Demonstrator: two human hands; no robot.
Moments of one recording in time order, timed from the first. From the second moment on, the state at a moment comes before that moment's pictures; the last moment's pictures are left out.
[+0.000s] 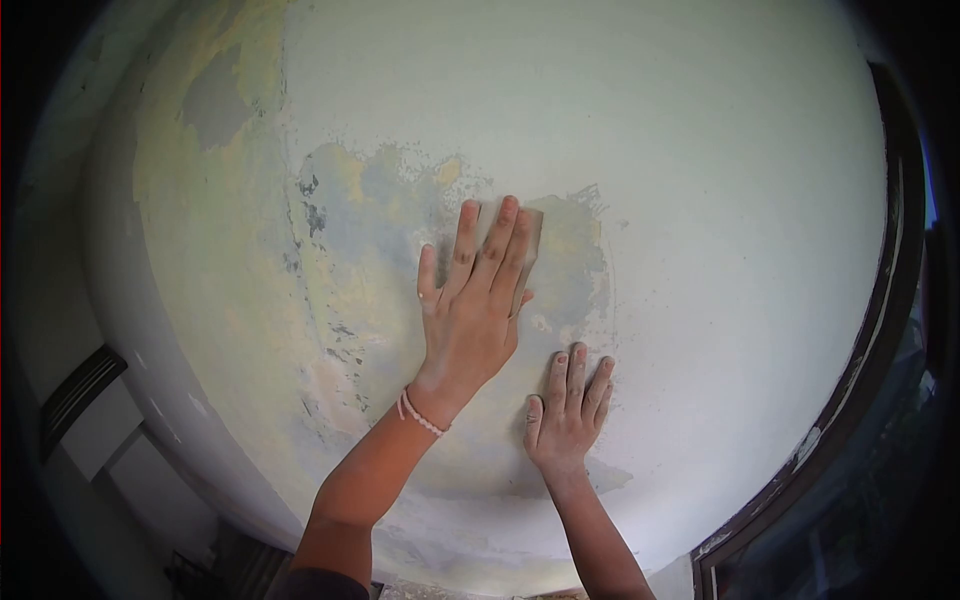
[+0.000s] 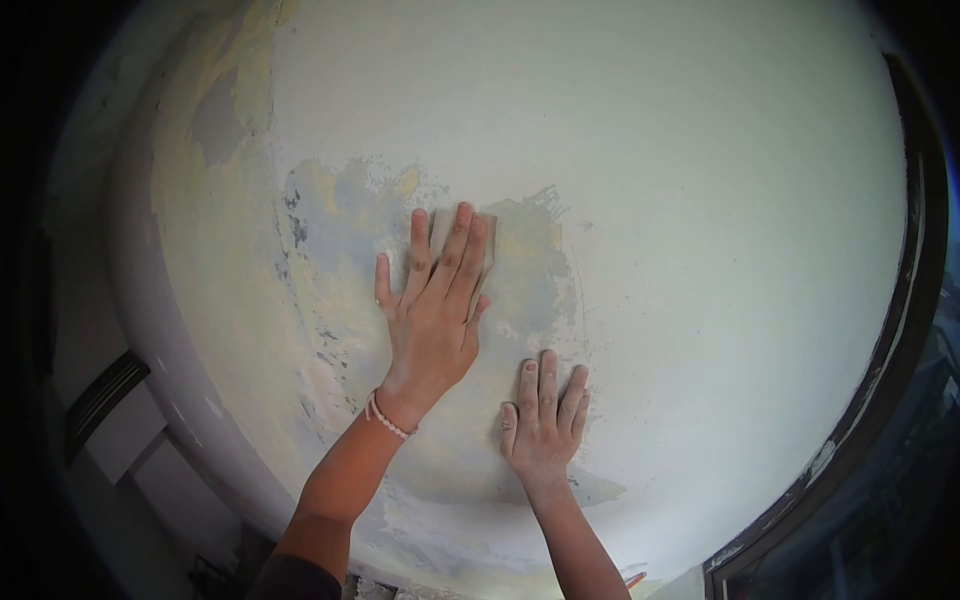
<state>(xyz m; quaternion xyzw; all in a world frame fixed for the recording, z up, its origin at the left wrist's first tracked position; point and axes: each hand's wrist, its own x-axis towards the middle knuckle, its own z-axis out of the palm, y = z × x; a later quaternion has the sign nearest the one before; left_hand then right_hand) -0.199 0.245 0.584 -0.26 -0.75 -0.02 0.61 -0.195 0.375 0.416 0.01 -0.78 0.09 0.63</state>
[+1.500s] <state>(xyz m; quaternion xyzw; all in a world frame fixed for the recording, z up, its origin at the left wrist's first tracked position) -0.199 0.254 0.512 -0.06 -0.77 -0.15 0.62 -0.190 0.378 0.404 0.00 -0.77 0.07 0.63</state>
